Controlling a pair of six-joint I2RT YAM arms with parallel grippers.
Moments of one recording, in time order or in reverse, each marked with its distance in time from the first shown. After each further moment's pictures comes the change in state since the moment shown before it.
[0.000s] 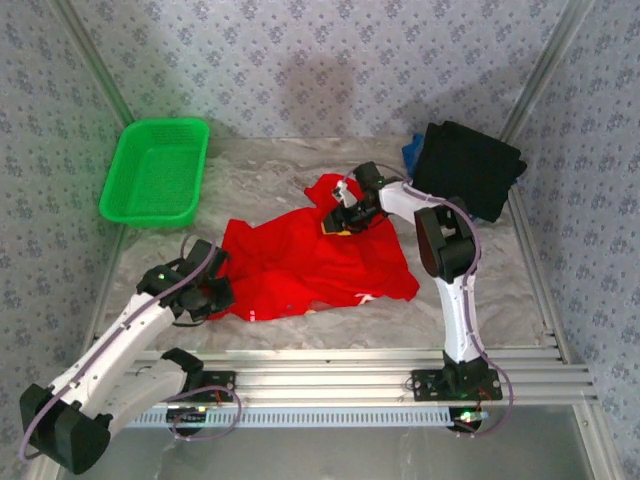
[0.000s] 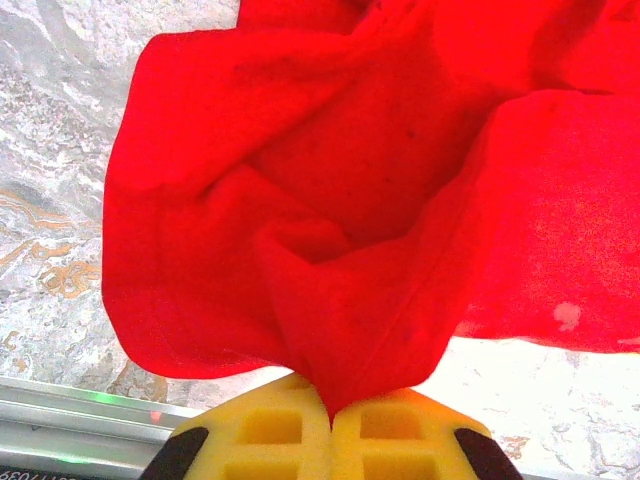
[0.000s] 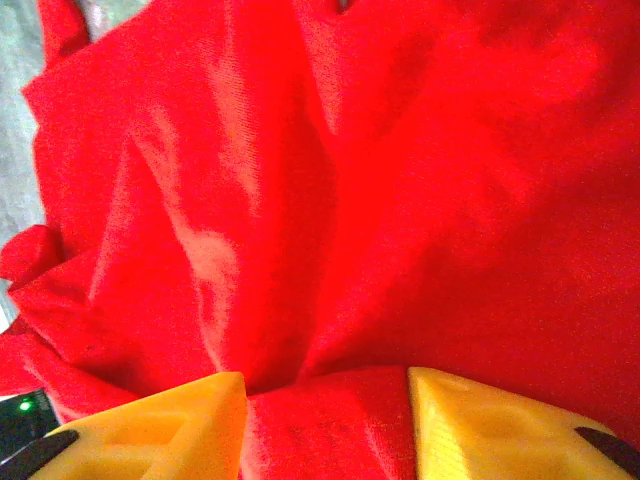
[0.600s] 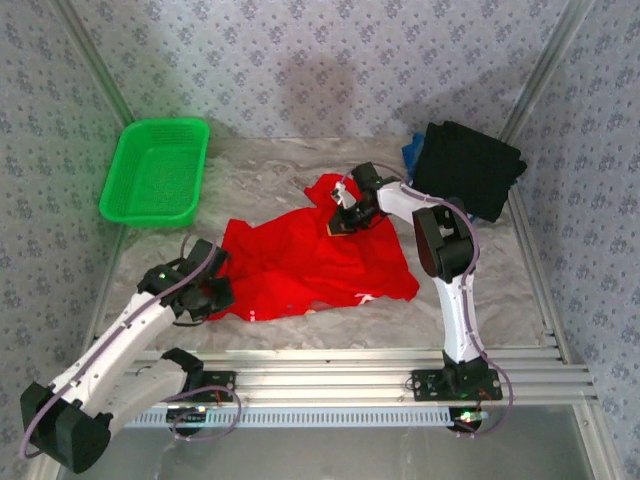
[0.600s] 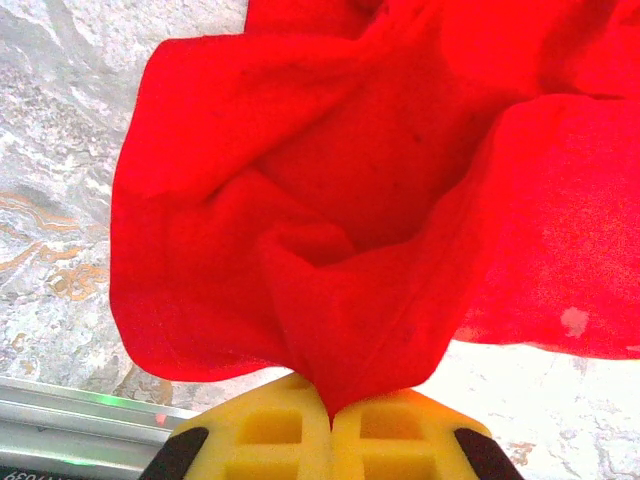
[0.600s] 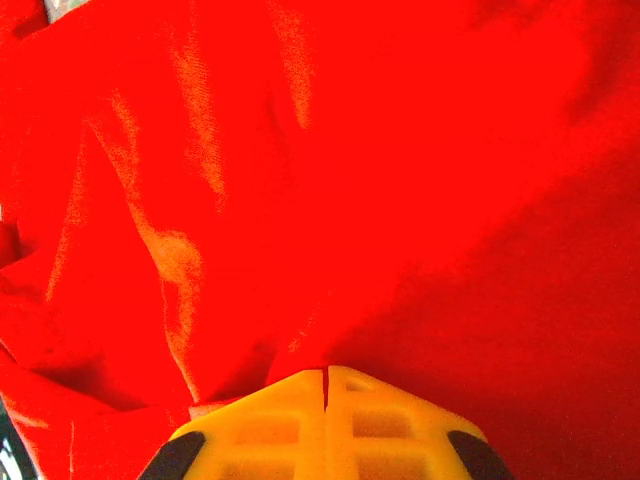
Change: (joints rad) left arm 0.000 0.006 0.000 0.000 -0.015 0.000; right arm 0.005 0.005 0.008 -0.010 0.048 -0.025
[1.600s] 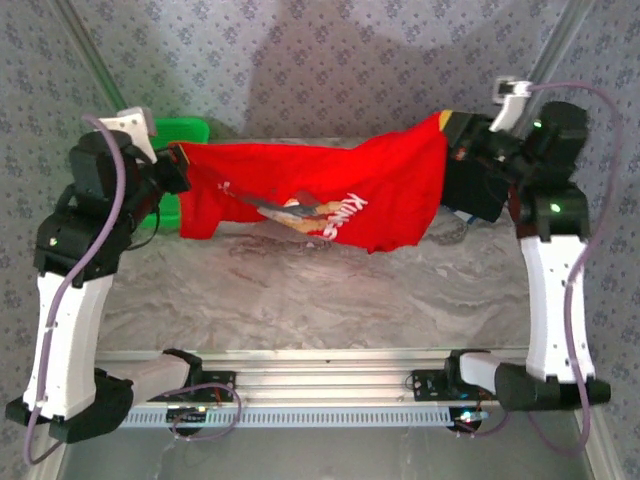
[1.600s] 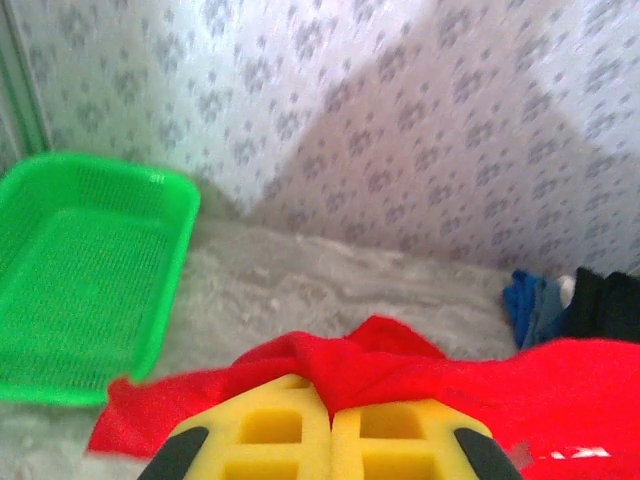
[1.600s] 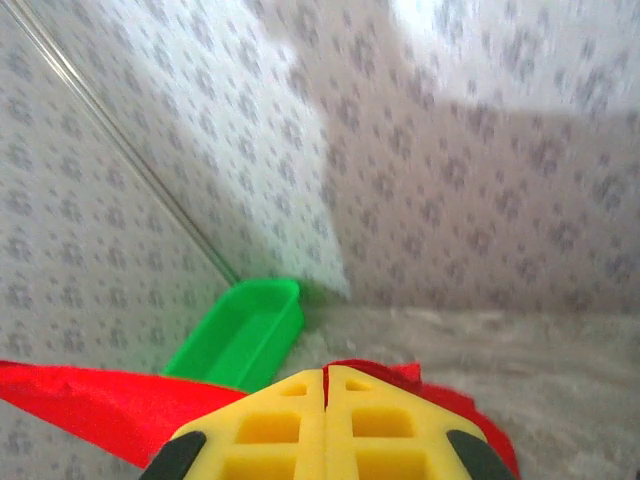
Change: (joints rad) left arm 0.146 0.241 1.113 0.072 -0.126 0.455; right arm -0.416 -1.065 0.064 0.069 0.064 0.311
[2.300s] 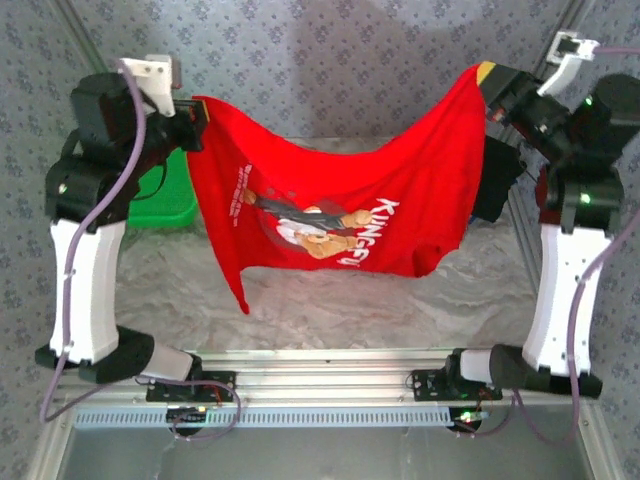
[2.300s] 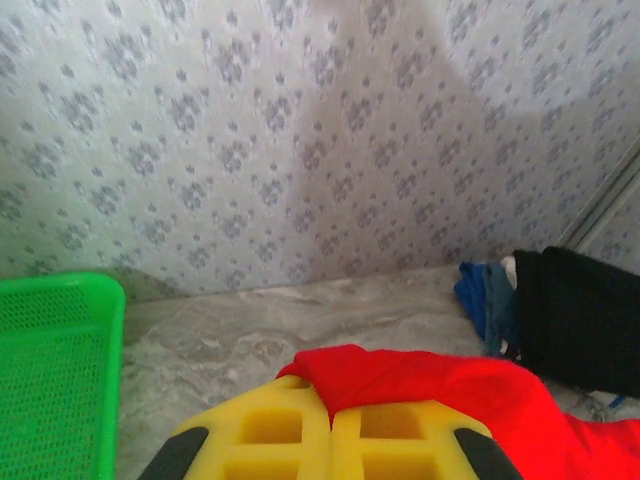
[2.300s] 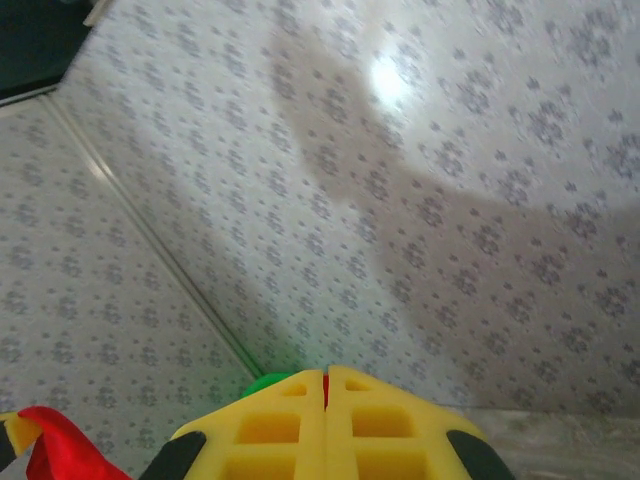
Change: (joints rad) left arm 0.059 0.324 0.373 -0.039 0.248 0.205; right arm -0.103 0.171 0.262 0.064 -0.049 0.151
